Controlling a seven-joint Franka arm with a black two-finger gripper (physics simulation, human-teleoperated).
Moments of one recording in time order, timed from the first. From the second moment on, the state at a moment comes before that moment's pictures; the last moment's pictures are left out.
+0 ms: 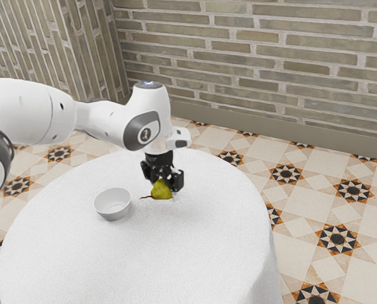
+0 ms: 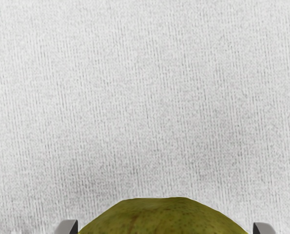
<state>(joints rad) -0.22 0.41 0.09 -1.80 -0.03 2.18 0.01</state>
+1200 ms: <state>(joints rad) -0.07 0.32 0.17 -1.95 0.11 2.11 0.17</state>
